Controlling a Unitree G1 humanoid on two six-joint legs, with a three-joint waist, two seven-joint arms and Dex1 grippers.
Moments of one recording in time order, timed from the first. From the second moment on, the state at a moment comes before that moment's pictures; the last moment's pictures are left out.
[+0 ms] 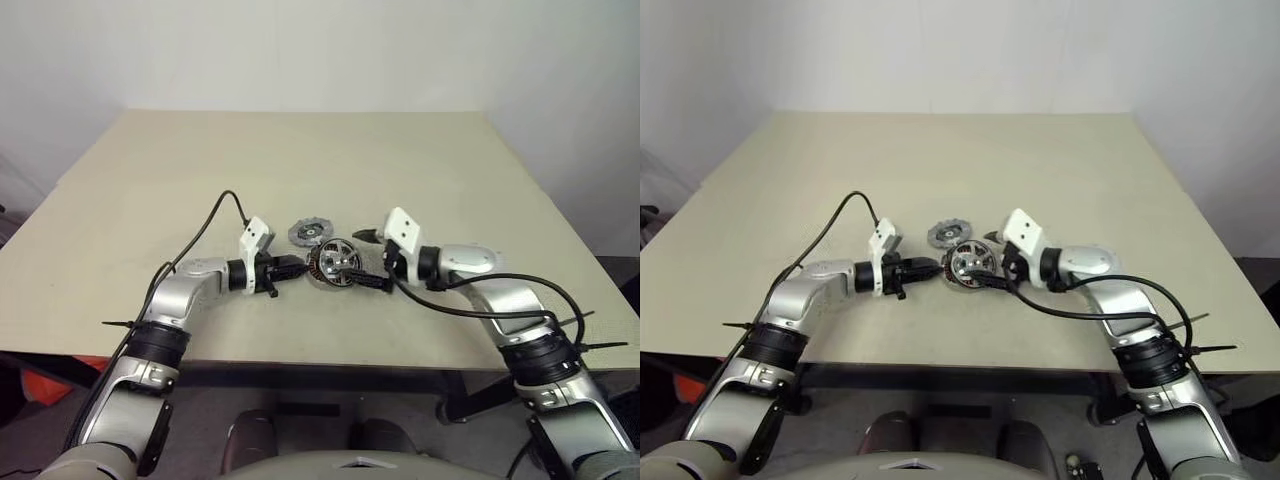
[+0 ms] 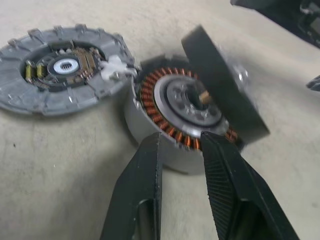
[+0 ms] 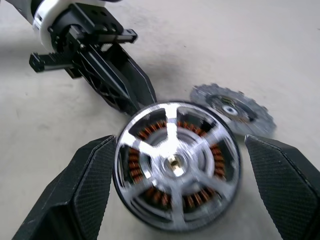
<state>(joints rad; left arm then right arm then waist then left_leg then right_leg) -0.47 0.36 -0.14 0.27 -0.36 0.54 -0.96 -0.42 -0.53 0.23 -0.12 0.20 0.47 0.91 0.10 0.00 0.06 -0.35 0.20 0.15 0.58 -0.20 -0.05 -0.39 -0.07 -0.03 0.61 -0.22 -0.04</state>
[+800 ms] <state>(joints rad) -0.43 0.42 -0.14 0.21 -0.35 0.52 -1.01 -0.45 -0.48 0.26 0.04 0.14 0.39 0.91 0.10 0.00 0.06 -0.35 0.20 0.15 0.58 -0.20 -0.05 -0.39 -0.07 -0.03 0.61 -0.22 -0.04</state>
